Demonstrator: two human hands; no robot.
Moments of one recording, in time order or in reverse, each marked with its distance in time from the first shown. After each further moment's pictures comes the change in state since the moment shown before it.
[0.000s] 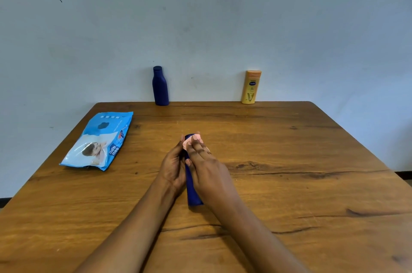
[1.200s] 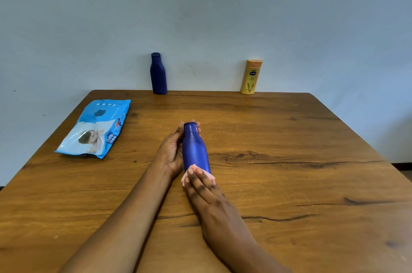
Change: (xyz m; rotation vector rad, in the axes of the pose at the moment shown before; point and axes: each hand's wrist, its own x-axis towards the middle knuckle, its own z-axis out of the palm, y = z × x) left_hand 0.017 0.009 -0.012 0.088 0.086 0.040; right_hand -0.074 0.025 0.050 -0.107 0.006 -0.227
